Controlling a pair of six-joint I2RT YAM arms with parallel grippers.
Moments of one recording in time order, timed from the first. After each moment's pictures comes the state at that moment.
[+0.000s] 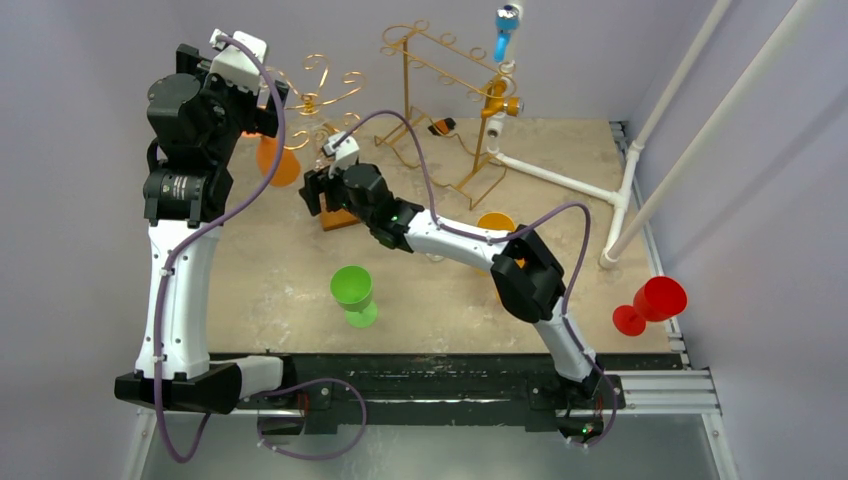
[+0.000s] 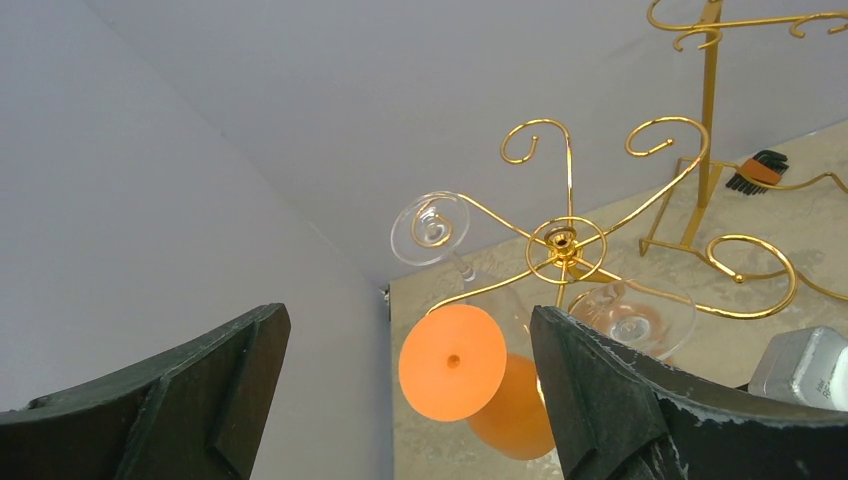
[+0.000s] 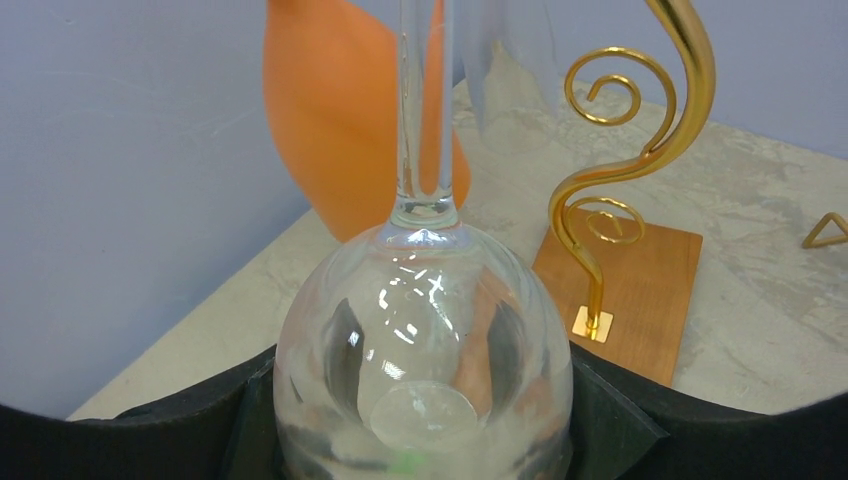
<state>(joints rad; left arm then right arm) -0.05 1.26 1.72 -0.49 -0.02 0.43 0.98 2.19 1.83 0.25 0.19 0.26</state>
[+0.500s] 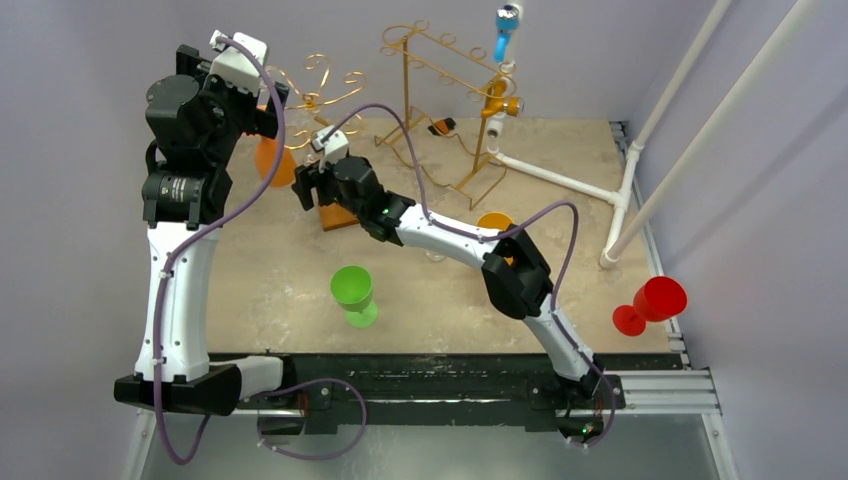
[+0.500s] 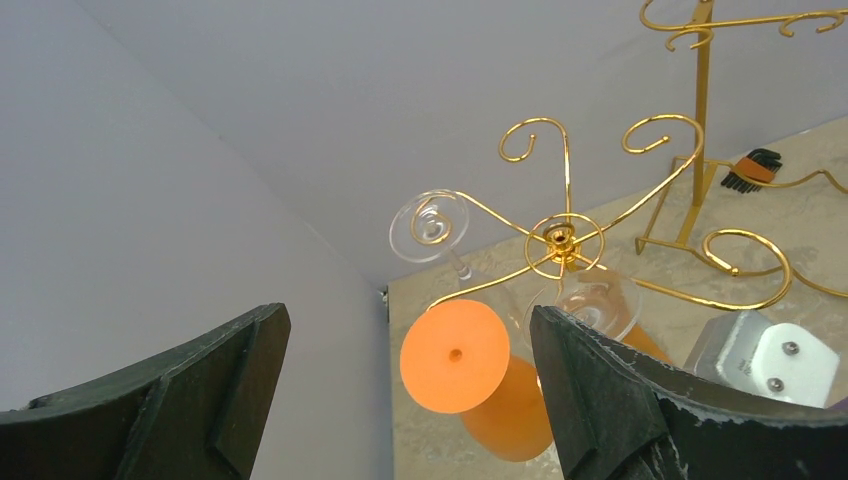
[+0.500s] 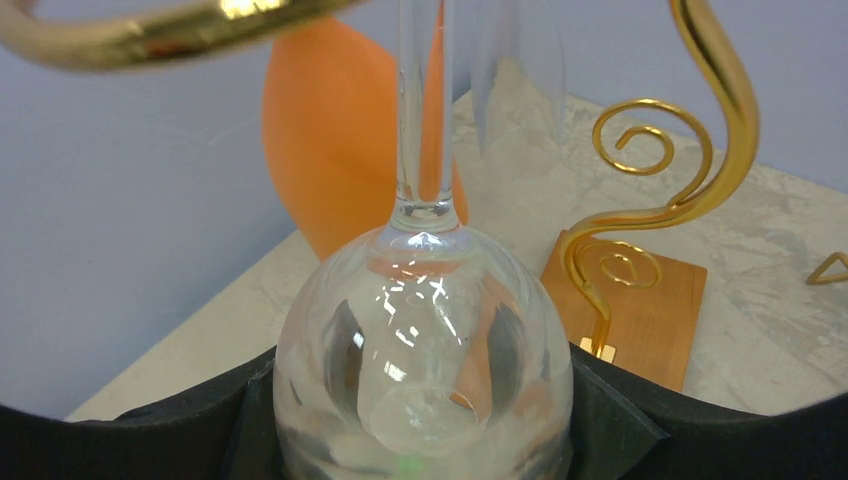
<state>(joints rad) -0.05 1.25 1.72 -0.50 -0.01 0.43 0.98 2.27 1.99 0.19 0.19 0.21</state>
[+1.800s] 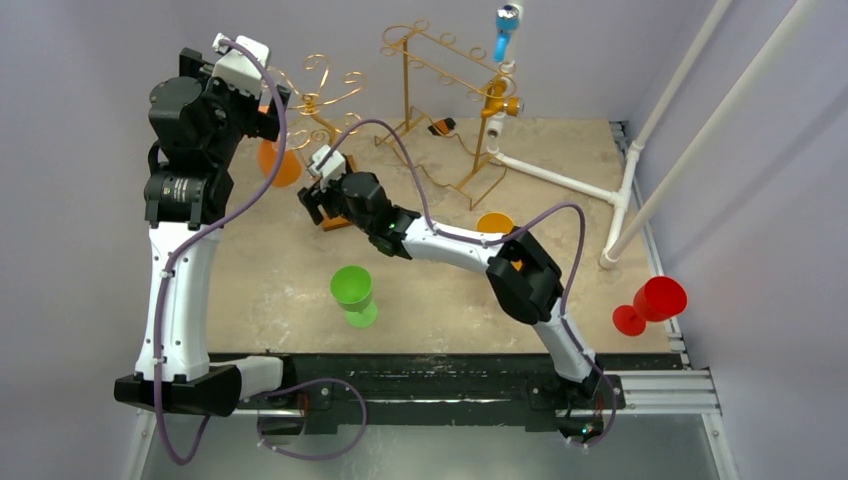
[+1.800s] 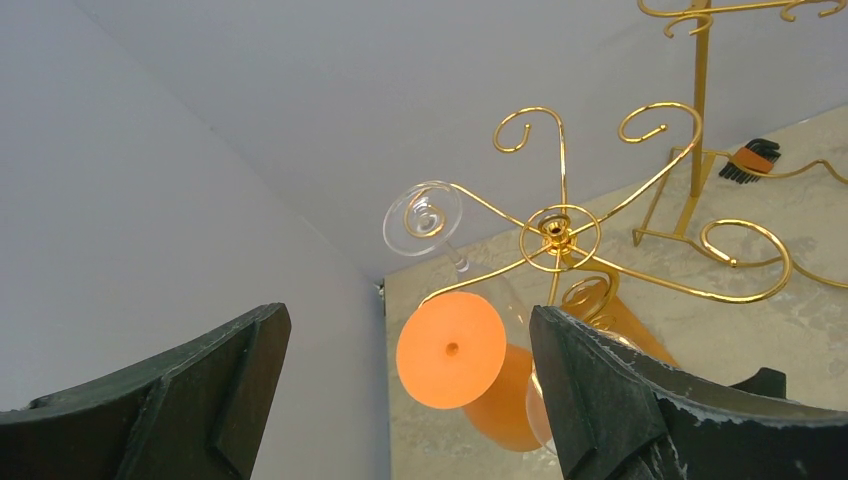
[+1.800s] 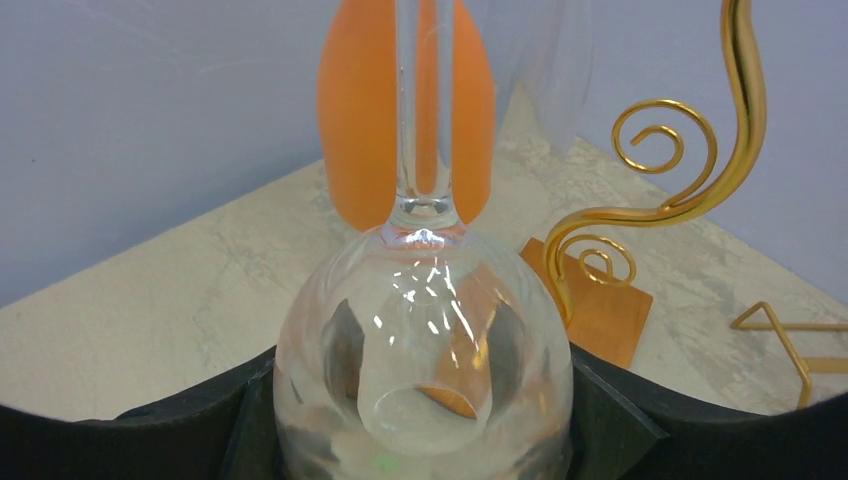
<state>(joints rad) -0.05 1.25 1.70 -0.50 -0.01 0.43 1.00 2.21 1.82 0.31 0.16 -0.03</state>
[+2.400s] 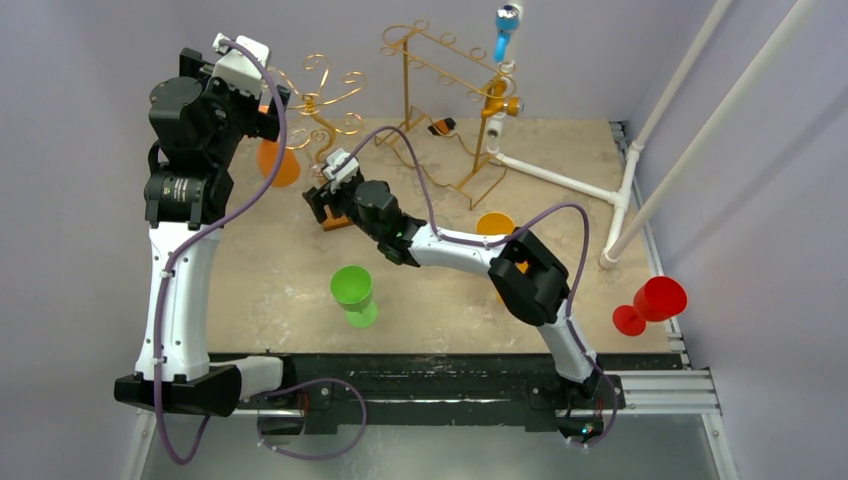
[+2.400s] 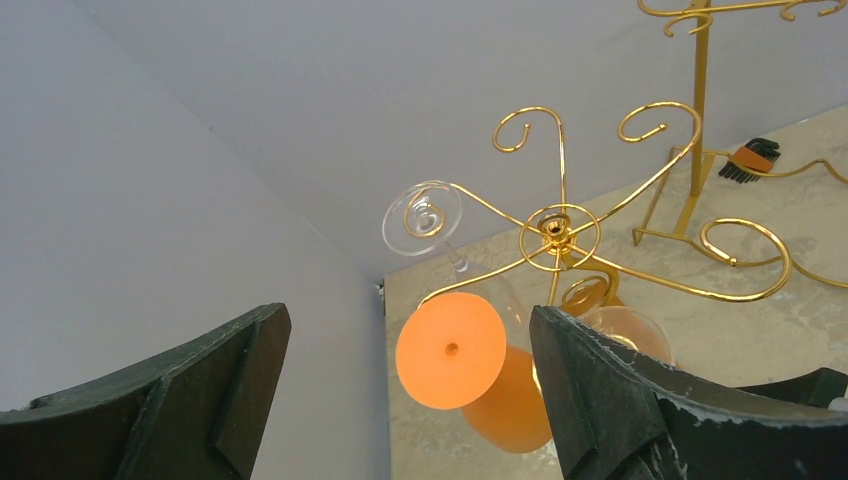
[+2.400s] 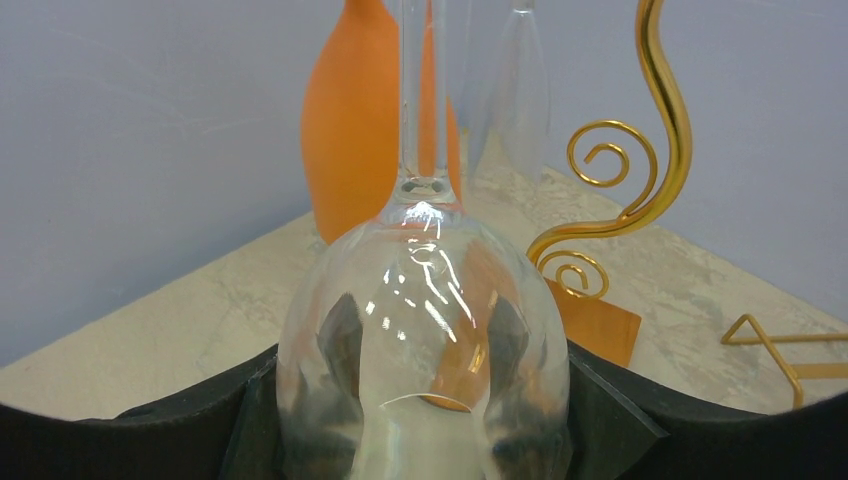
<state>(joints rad) -0.05 1.25 1.70 -0.50 -0.01 0.43 1.00 2.15 1.65 0.56 0.18 -0.03</state>
